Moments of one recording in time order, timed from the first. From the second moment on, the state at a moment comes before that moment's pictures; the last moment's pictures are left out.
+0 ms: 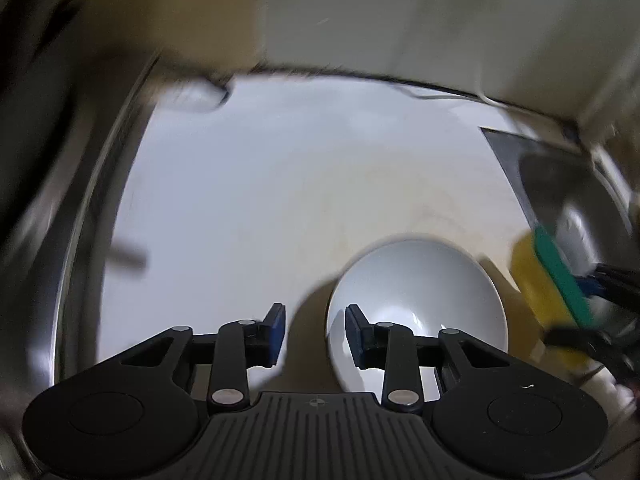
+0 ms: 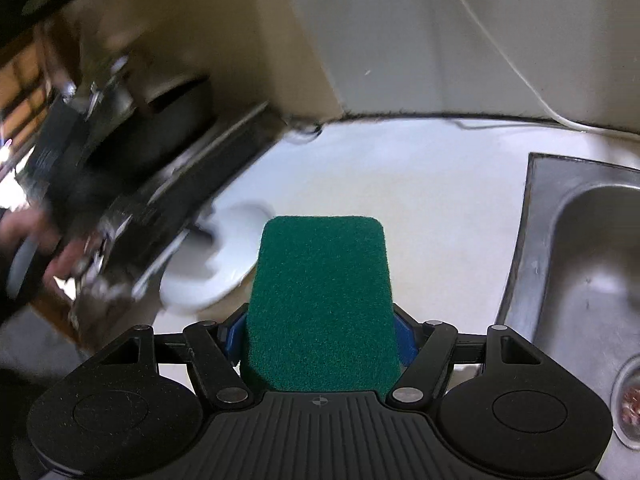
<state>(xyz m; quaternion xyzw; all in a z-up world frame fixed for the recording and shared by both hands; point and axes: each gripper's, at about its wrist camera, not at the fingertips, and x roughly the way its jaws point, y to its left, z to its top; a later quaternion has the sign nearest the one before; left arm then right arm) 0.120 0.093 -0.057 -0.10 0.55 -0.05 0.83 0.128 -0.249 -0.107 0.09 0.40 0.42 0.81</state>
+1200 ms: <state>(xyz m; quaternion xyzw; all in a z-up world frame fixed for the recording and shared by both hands) 0.162 0.056 -0.082 0.01 0.58 -0.09 0.81 0.106 -0.237 -0.121 -0.01 0.41 0.51 0.75</state>
